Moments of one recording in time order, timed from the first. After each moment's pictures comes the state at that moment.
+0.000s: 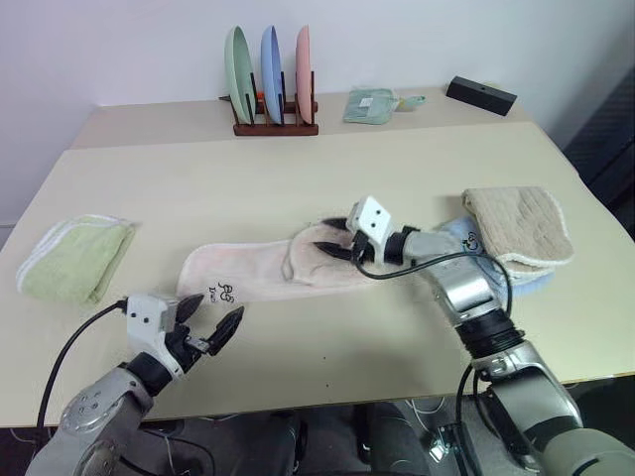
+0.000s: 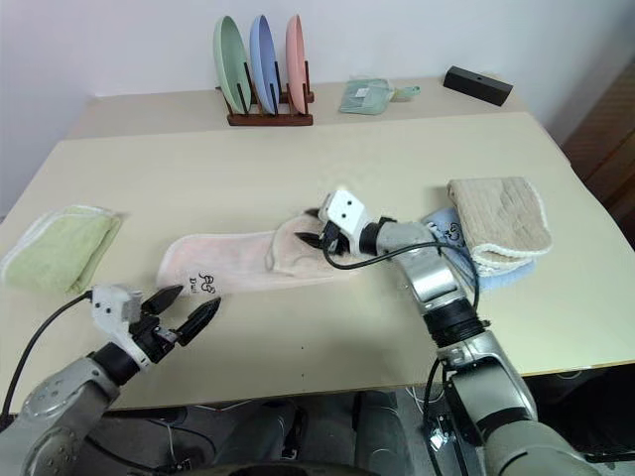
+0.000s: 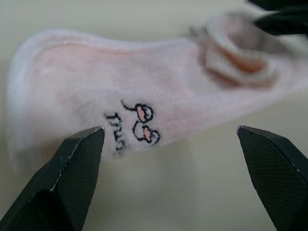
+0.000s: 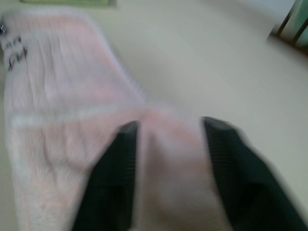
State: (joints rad) left arm 0.39 0.36 0.32 -0.66 -0.70 0.58 -0.41; right arm -0.65 -0.40 0.25 0.18 0.13 0.13 0.86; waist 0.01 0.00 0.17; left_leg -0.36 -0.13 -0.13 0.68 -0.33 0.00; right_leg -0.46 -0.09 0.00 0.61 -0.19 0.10
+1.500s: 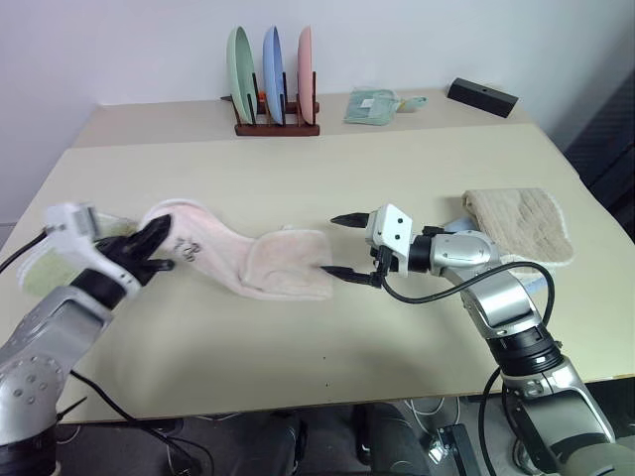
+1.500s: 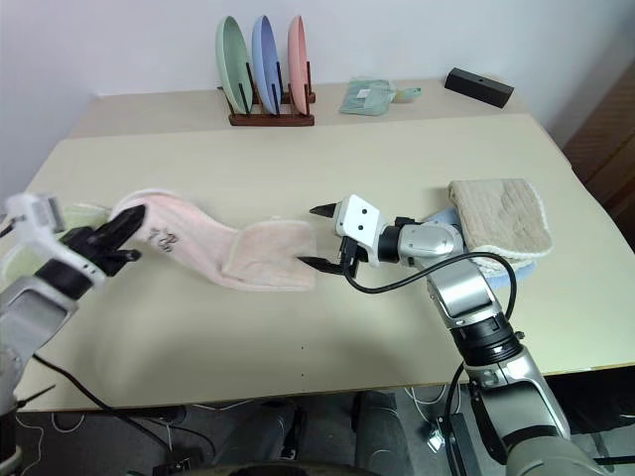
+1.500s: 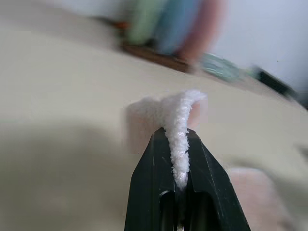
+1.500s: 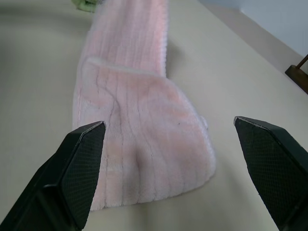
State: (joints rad) left arm -0.07 0.68 0.40 -0.47 -1.16 0.69 -0.13; right arm -0.54 -0.49 0.22 -0.07 0.16 0.21 0.97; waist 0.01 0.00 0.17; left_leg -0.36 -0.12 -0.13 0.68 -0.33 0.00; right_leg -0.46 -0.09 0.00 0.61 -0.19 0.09
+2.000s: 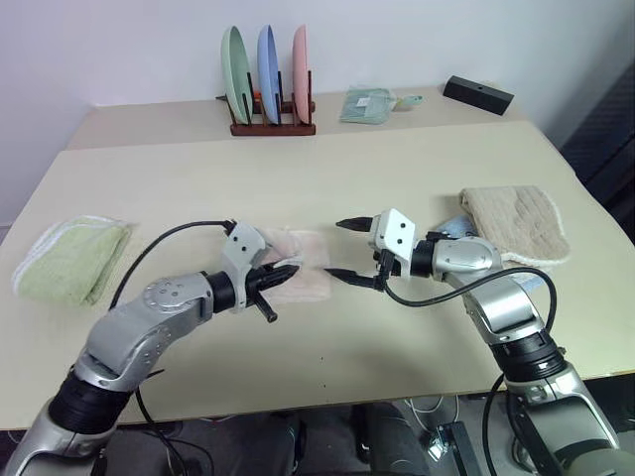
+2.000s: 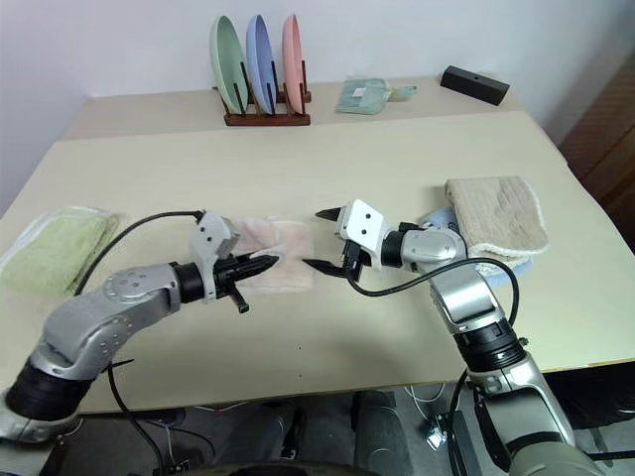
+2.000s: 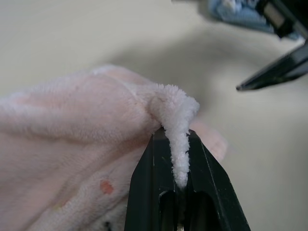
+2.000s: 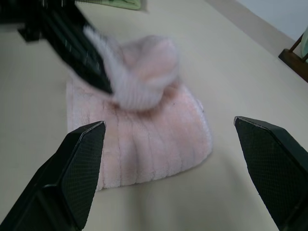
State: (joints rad) left arm -0.29 0.68 -0.20 -0.42 -0.66 0.71 -0.47; right arm -0.50 -0.51 0.22 -0.07 0.16 0.21 0.94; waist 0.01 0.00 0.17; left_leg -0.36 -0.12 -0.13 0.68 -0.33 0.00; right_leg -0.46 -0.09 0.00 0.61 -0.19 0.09
